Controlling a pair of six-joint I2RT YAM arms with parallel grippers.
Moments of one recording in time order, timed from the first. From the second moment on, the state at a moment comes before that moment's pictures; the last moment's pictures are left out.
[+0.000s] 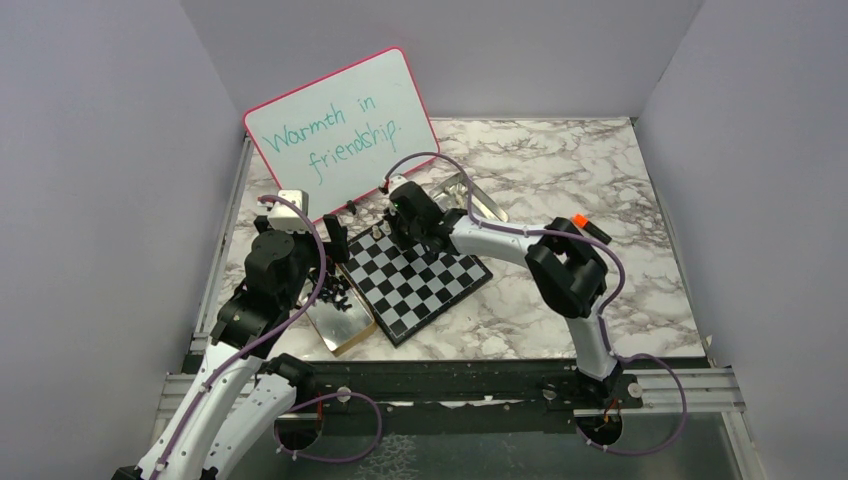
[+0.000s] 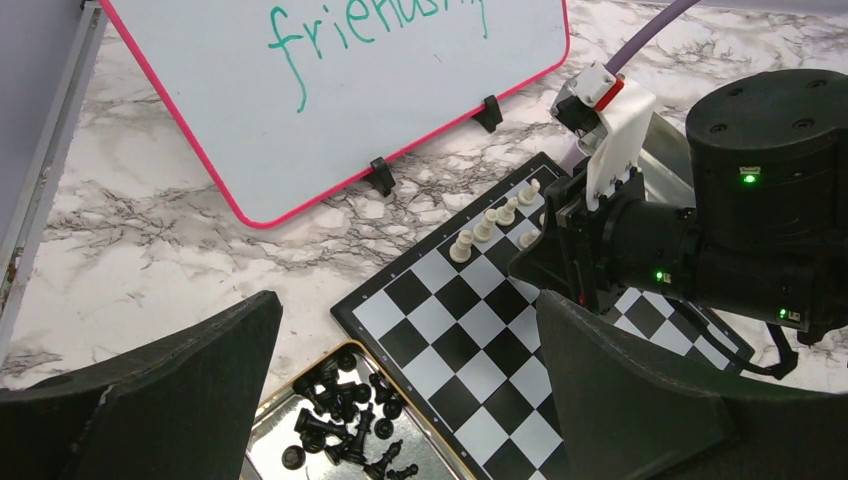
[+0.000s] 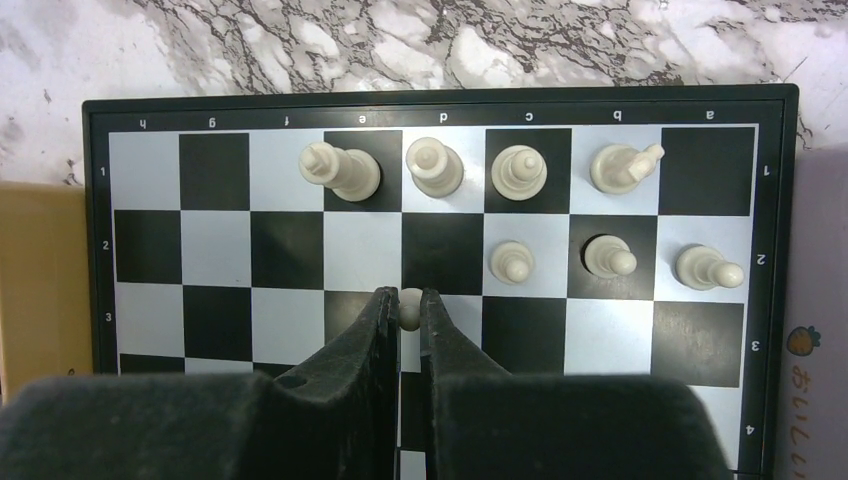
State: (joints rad) left arm -0.42 0.60 0.74 -0.40 -0.28 -0.22; right arm 0.88 2.09 1.50 -0.13 0.09 0.21
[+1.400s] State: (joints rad) left arm -0.42 0.60 0.74 -0.40 -0.28 -0.22; right arm 0.89 2.15 1.57 -0.12 0.16 0.20
